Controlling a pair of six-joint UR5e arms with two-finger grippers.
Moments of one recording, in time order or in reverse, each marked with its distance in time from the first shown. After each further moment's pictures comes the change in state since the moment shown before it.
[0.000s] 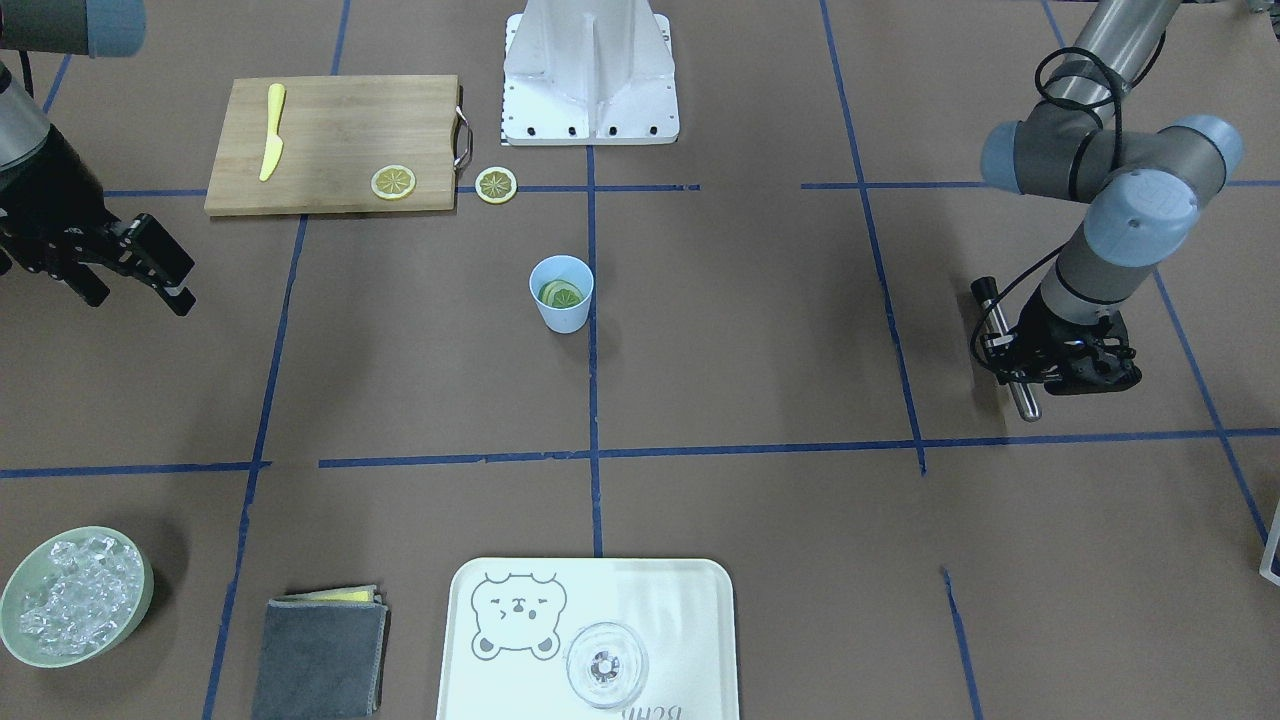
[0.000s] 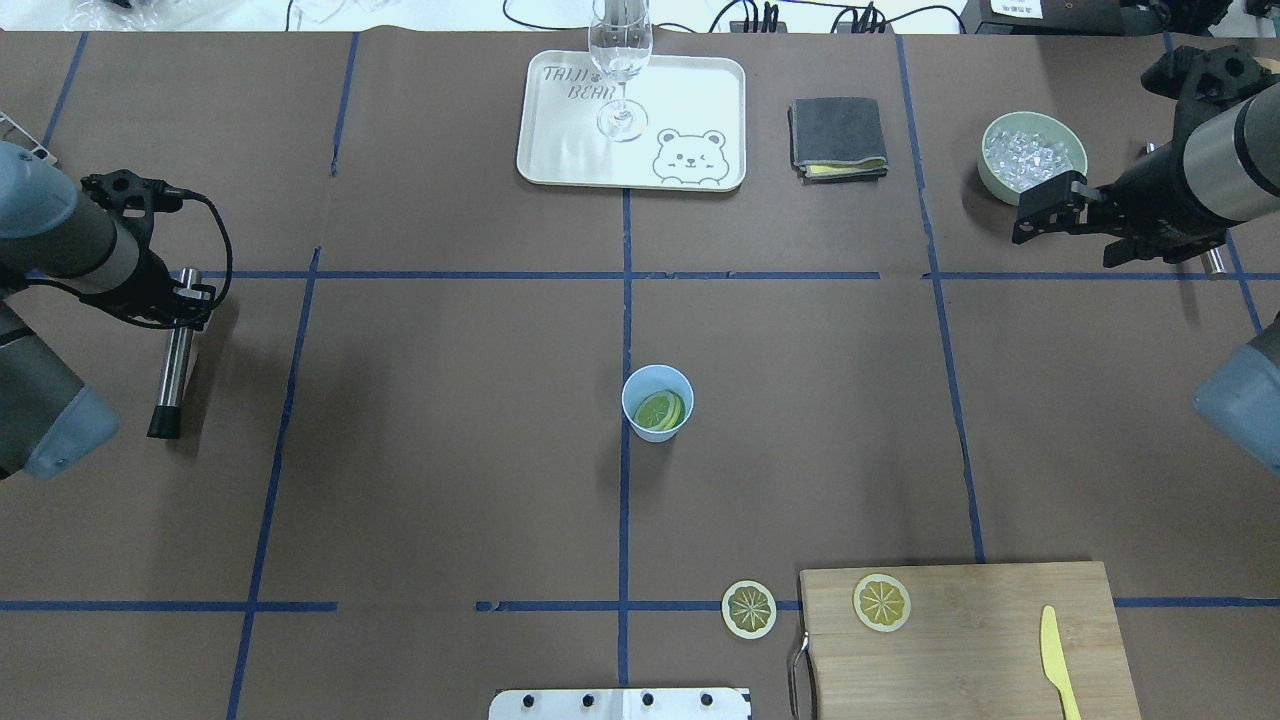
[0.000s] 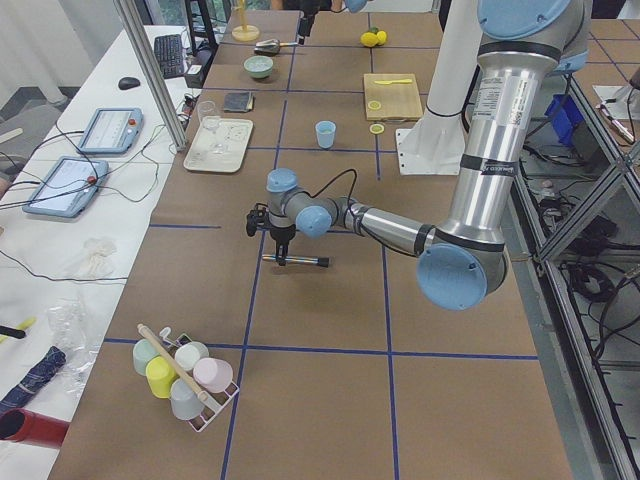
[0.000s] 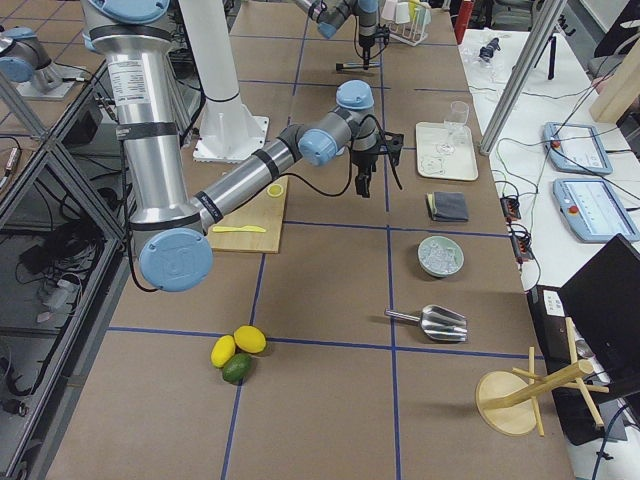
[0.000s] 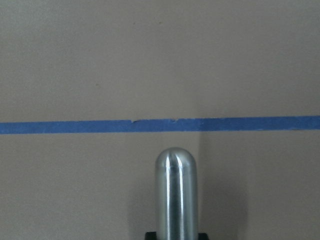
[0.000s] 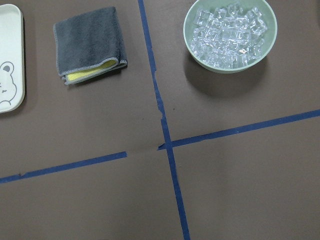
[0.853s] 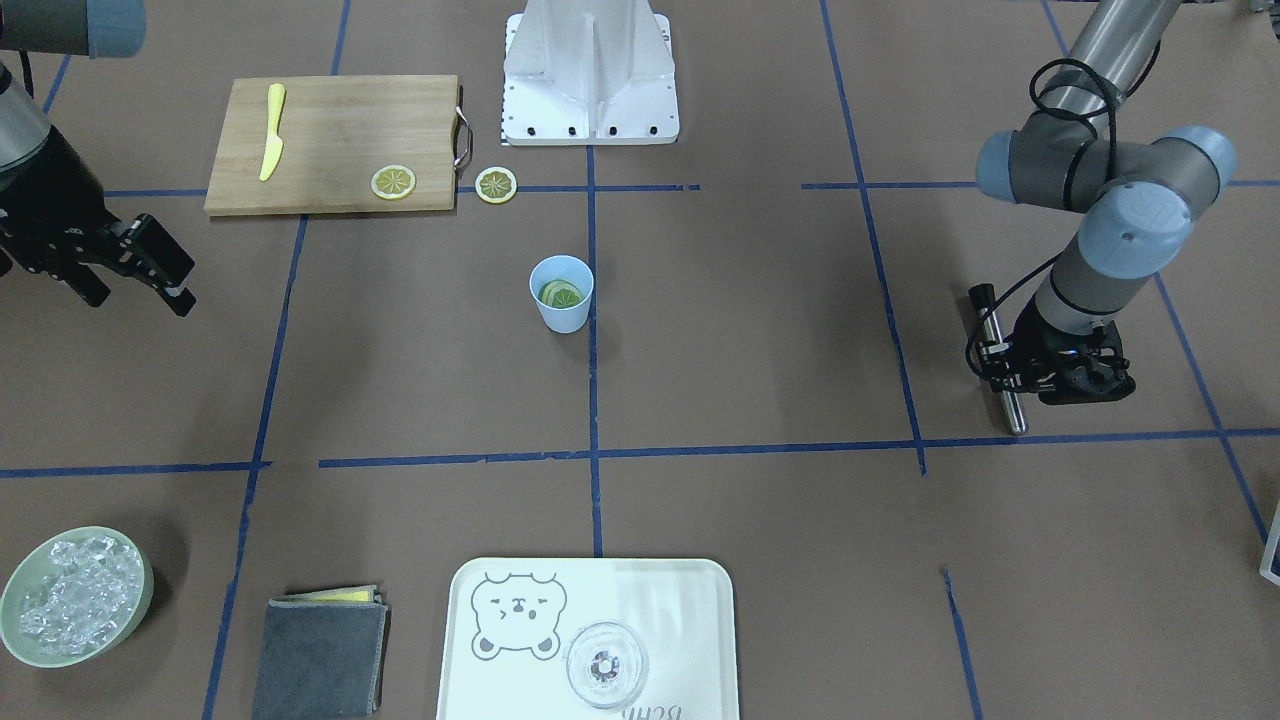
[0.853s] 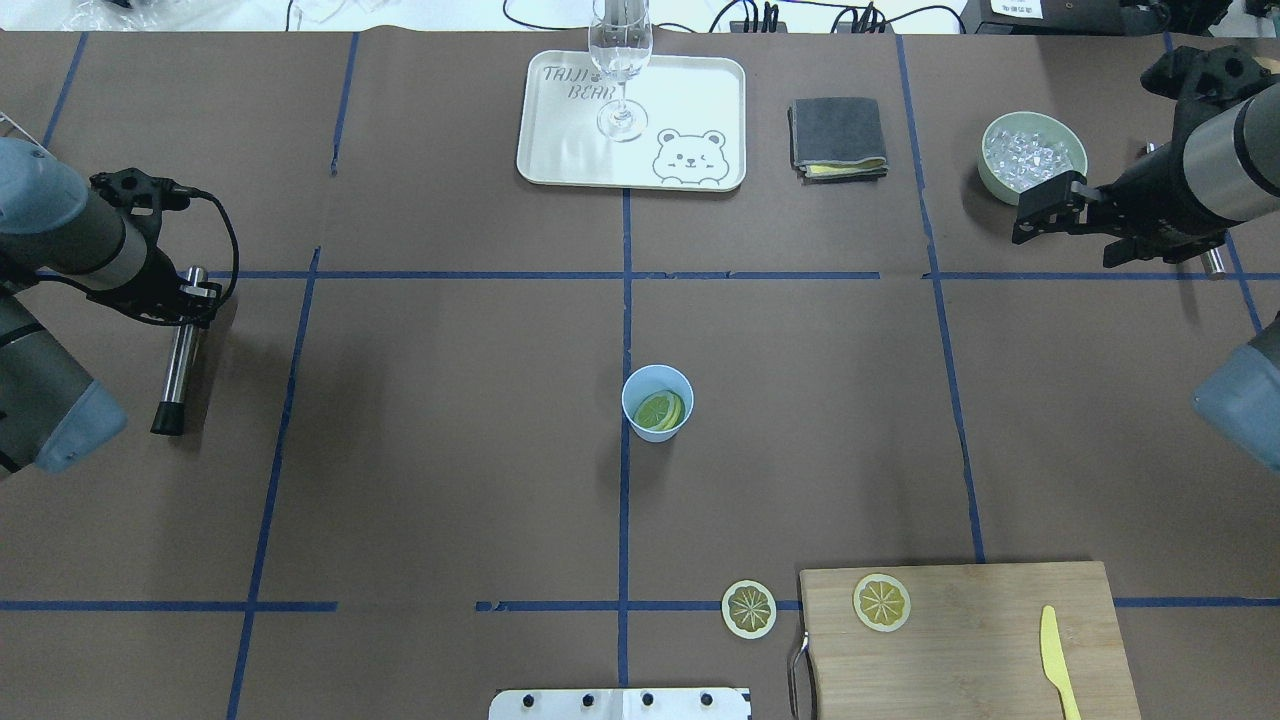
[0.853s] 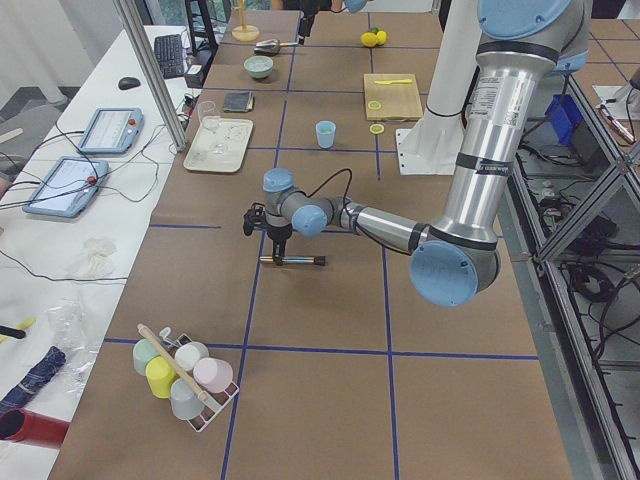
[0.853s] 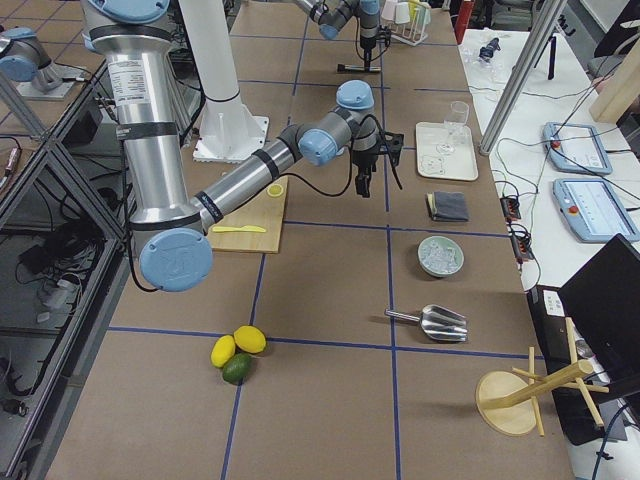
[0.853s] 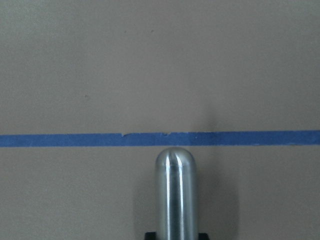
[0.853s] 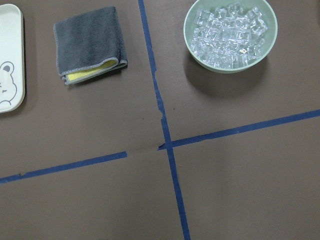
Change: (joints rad) left arm 0.001 -0.012 0.021 -0.003 -0.003 0.004; right arm 0.000 0.001 -0.001 0.000 0.000 0.000
